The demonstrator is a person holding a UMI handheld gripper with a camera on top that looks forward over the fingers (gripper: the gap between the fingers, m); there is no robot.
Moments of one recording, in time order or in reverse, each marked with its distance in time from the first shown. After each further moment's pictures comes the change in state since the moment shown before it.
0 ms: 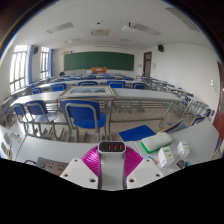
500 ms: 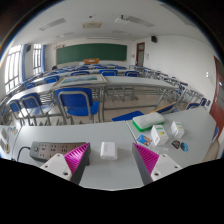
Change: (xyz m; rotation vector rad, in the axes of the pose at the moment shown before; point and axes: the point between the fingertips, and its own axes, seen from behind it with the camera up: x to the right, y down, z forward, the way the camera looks) arm 0.022 0.069 -0.028 -0.110 0.065 0.045
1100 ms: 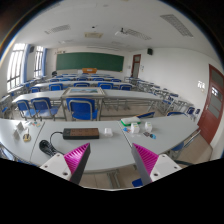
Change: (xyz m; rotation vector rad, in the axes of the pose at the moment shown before) arm -0.012 0.024 -0.305 0.105 0.071 -0.042
